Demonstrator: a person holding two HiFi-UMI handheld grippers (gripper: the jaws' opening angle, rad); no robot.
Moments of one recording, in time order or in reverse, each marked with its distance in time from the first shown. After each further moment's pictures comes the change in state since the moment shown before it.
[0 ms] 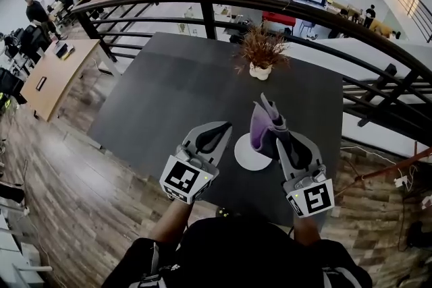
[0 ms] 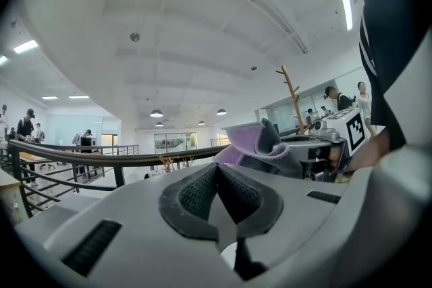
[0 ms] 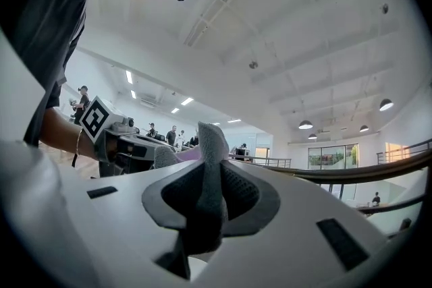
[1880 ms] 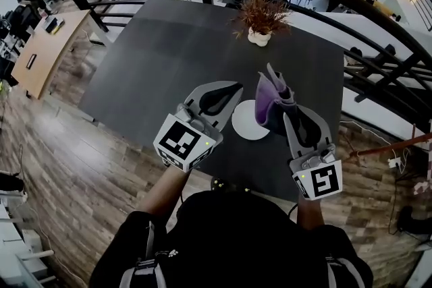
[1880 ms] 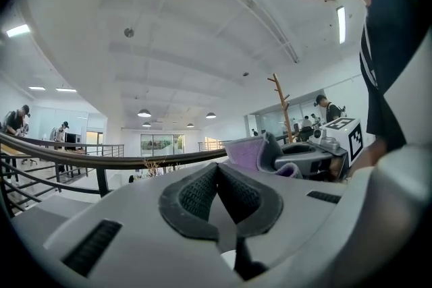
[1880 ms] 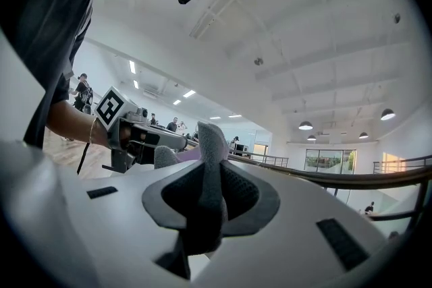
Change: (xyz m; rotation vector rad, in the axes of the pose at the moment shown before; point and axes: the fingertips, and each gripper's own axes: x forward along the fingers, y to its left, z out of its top) left arm 0.018 -0.002 0.023 -0.023 -0.041 -0.108; right arm -0.003 0.002 0.002 -0.061 0.061 0.003
